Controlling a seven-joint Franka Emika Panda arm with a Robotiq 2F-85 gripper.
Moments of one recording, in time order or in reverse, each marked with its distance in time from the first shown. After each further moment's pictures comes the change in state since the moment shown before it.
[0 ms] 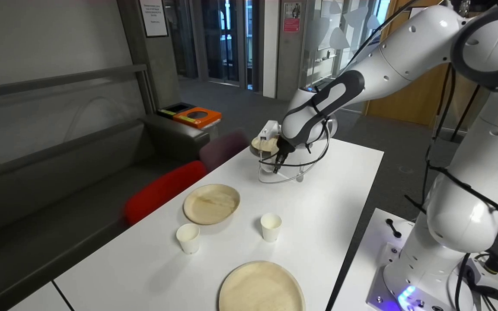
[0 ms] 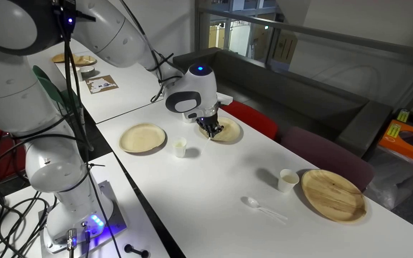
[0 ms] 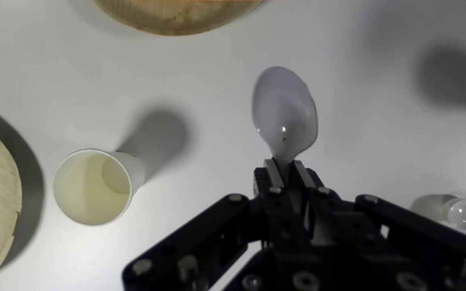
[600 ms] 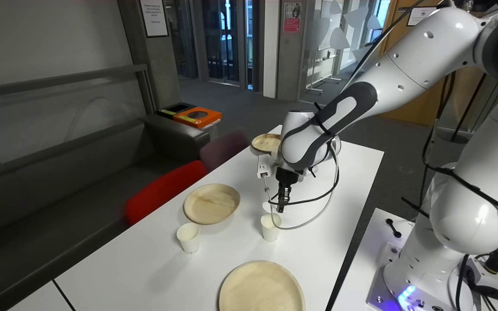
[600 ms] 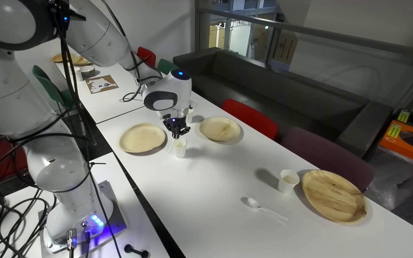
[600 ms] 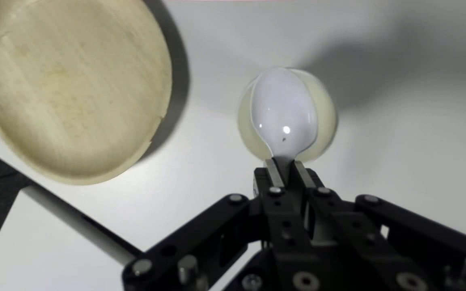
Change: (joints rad) arm 0.091 -0.076 0.140 -0.150 0.119 -0.172 -0.126
